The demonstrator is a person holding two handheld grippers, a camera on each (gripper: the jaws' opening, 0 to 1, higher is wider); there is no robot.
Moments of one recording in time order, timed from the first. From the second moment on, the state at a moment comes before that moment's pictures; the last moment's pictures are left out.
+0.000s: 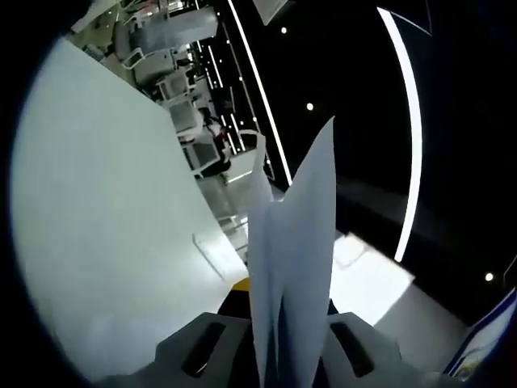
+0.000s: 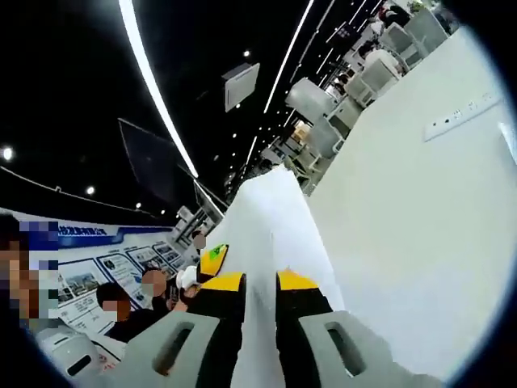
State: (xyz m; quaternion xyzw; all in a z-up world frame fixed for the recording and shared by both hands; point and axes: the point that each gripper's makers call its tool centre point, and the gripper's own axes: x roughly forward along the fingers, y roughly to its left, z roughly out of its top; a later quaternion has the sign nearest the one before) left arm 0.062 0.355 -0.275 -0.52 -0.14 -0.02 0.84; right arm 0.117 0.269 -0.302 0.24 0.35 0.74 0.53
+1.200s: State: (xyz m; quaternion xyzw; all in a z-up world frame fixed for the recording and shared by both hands) left arm 0.024 0.352 -0.234 -0.47 -0.18 -0.07 0.86; right arm 0.155 0.228 -0.314 0.12 0.24 0.74 0.62
